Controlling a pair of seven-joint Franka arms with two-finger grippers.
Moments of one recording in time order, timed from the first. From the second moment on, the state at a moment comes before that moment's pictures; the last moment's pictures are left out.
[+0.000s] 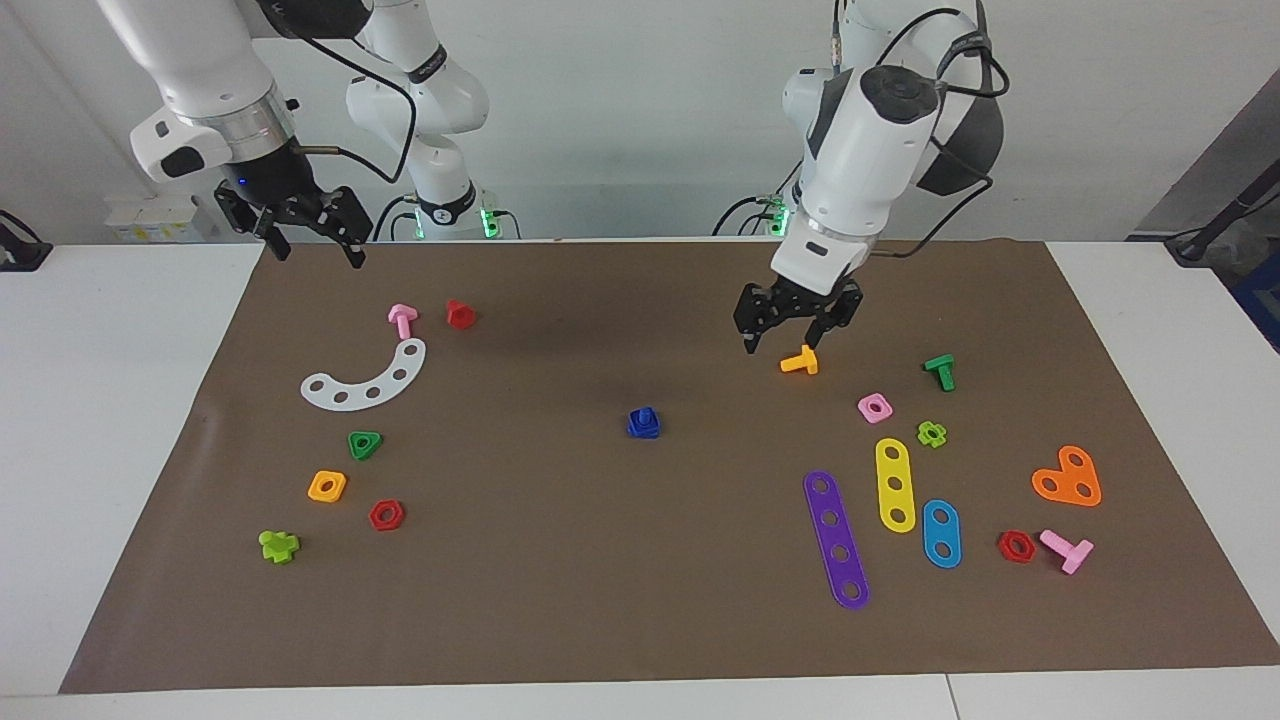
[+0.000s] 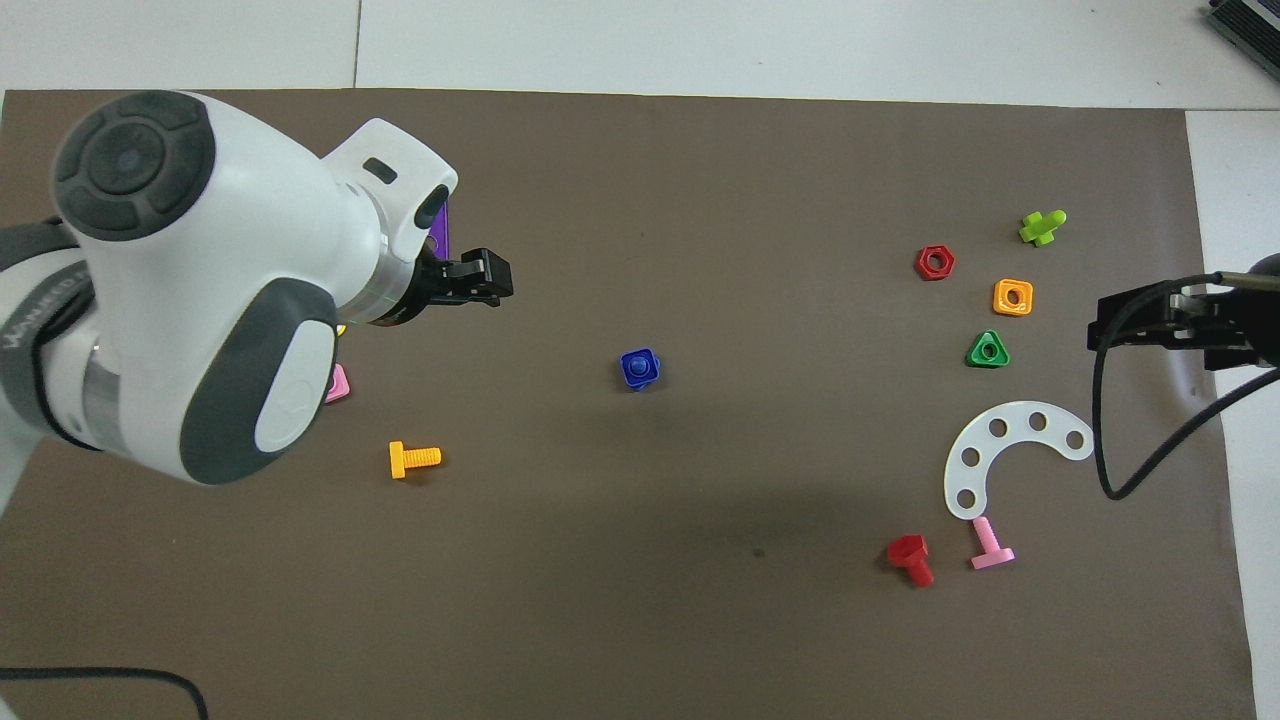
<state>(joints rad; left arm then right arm) -0.47 0.18 0.00 -1.63 -0.10 1.96 -0.54 0.01 -0.05 0.00 -1.60 0.02 1.54 0.19</state>
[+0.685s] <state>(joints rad) -0.61 0.35 0.00 -1.64 -0.08 2.11 -0.60 0.01 -0.05 0.00 -1.60 0.02 1.54 0.19</state>
